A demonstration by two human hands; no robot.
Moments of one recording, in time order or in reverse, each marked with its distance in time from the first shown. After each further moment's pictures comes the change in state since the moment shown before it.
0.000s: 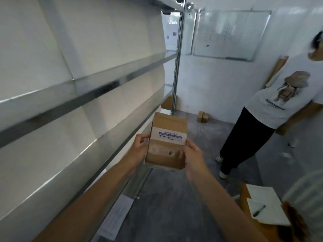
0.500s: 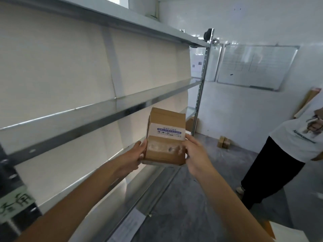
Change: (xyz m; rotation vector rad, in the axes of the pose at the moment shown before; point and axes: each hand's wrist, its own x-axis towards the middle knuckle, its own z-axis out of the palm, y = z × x) left_hand -0.080 0.052 -0.088 -0.008 -0.115 -0.154; right_hand -0.076 -0.079 0.058 0.044 -0.247 -0.083
